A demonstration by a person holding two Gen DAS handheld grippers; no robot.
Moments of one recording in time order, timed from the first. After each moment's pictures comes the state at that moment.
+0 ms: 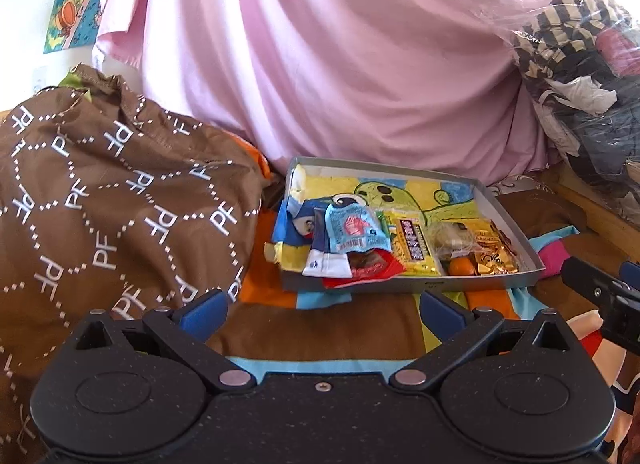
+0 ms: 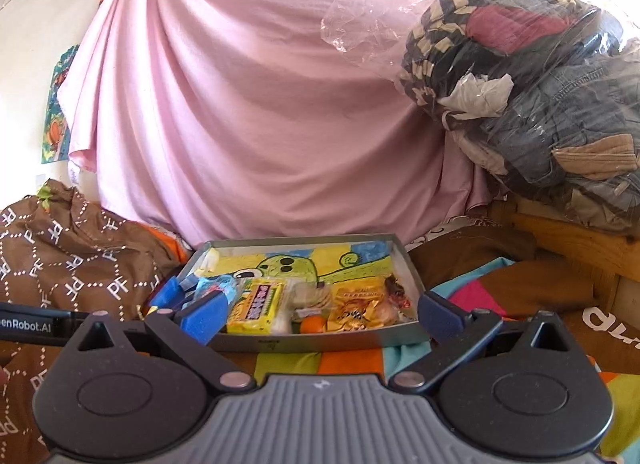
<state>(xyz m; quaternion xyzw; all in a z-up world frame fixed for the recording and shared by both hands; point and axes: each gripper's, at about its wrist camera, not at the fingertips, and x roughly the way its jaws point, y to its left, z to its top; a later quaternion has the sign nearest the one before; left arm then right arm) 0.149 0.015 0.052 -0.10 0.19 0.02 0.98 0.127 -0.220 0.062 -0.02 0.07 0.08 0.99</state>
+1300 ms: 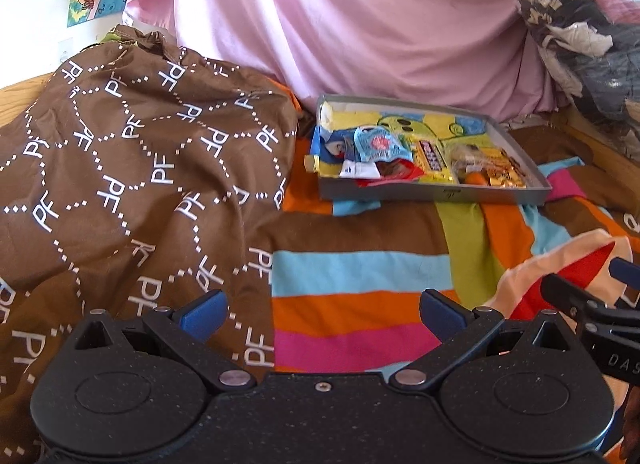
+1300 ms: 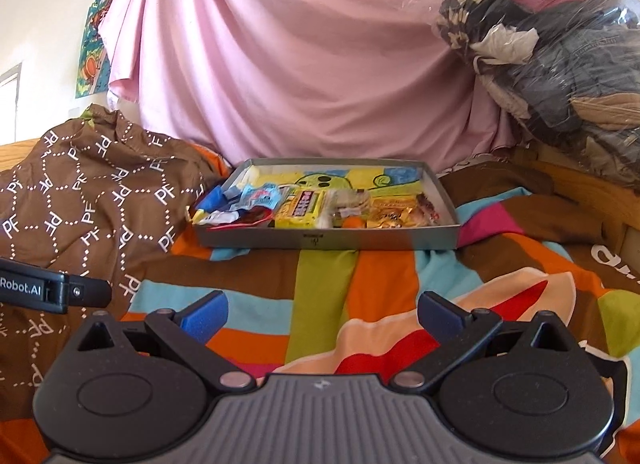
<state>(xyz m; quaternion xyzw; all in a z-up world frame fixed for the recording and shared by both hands) 0.078 0.019 0.022 -0.08 0.26 0.05 0.96 0.074 -0.199 0.018 -0.05 0.16 0.11 0.98</state>
